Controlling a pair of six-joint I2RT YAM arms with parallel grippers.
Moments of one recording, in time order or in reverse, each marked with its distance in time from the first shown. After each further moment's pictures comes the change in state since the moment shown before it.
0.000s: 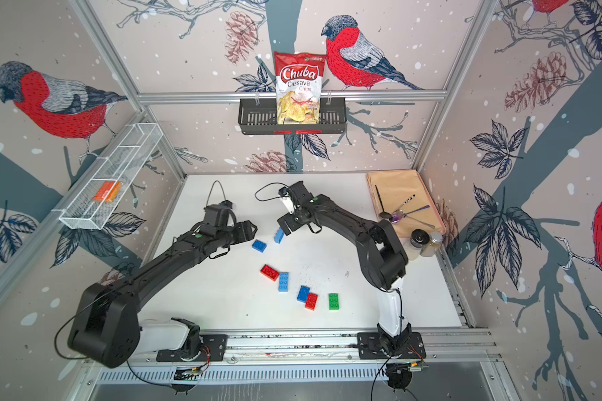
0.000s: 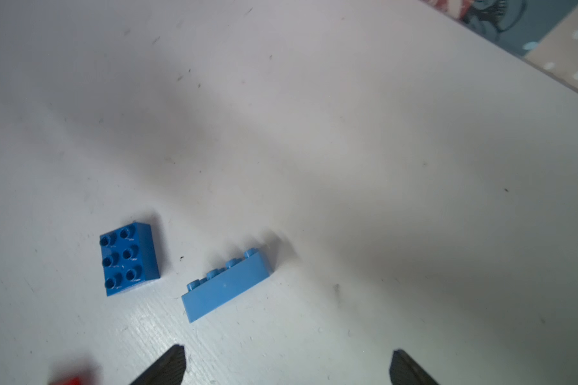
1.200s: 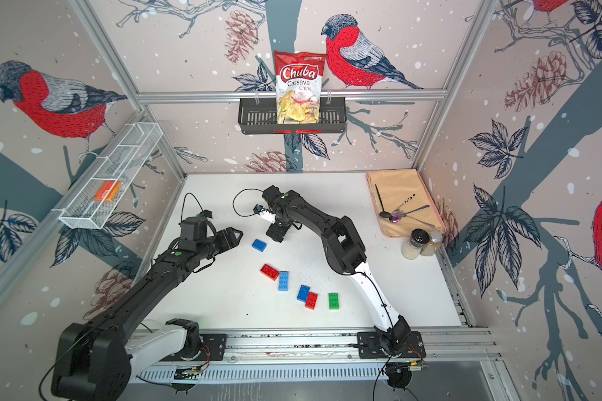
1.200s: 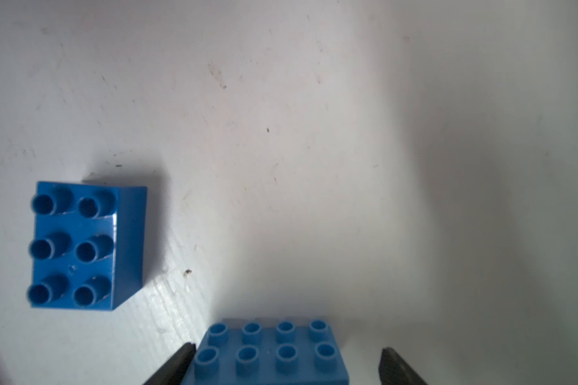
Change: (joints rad) left arm 0.111 -0.166 -0.135 0.027 0.080 -0.012; right arm 0.077 0.388 0.461 -0.311 -0.002 -0.311
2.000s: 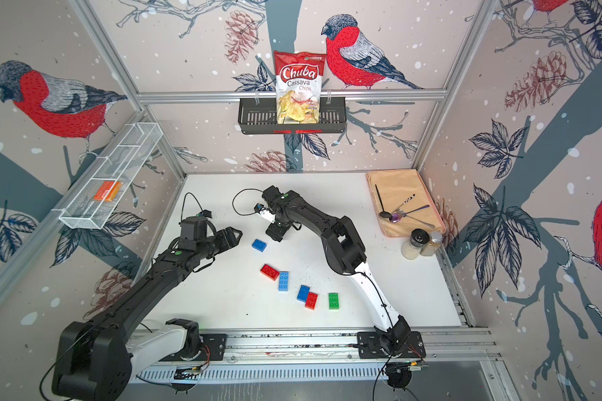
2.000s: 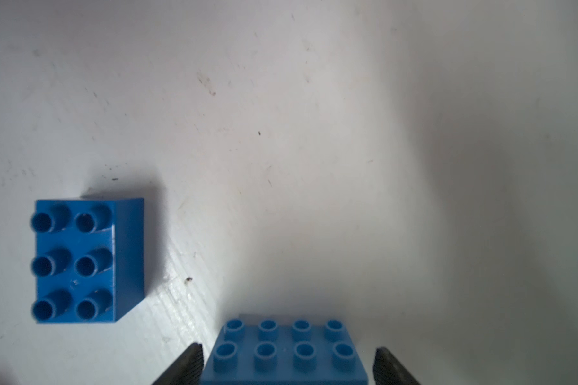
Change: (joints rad) left arm 0.005 0.011 0.003 -0.001 -0.010 0.003; right arm 0.003 -0.006 -0.021 0.000 -0.001 0.060
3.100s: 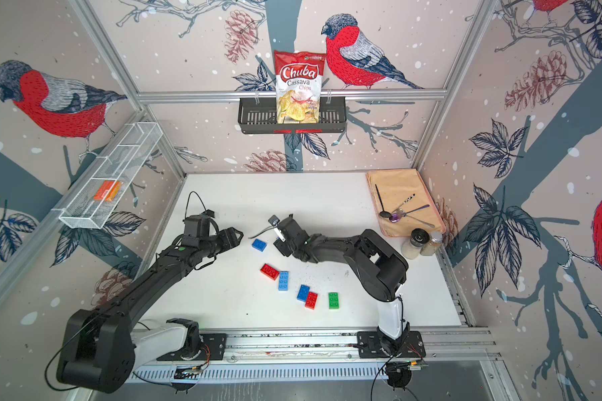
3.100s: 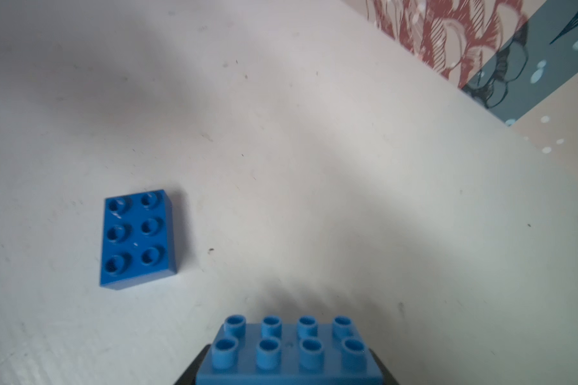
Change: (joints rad) left arm 0.001 0.066 0.016 -0.007 -0.001 0.024; right arm 0.124 -0.537 -1.149 1.226 0.282 0.263
